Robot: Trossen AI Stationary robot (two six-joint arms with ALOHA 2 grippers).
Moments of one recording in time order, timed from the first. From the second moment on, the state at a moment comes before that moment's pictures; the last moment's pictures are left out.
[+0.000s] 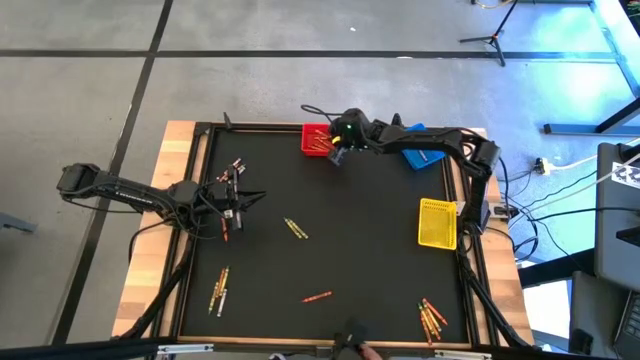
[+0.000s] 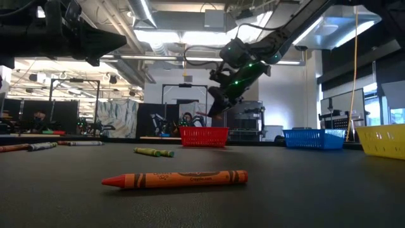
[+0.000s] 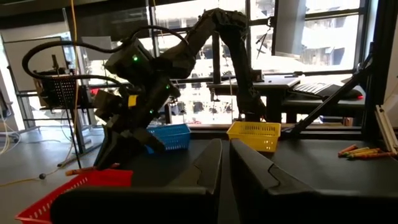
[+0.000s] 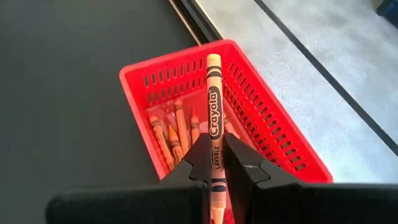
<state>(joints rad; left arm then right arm) -0.06 0.67 0.02 0.81 -0.28 0.09 -0.51 1.92 1.27 -0.02 0.04 -0.14</state>
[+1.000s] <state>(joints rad) -0.06 0.67 0.02 0.80 -0.28 0.13 -0.33 1.80 1.26 -0.16 0.00 -0.14</state>
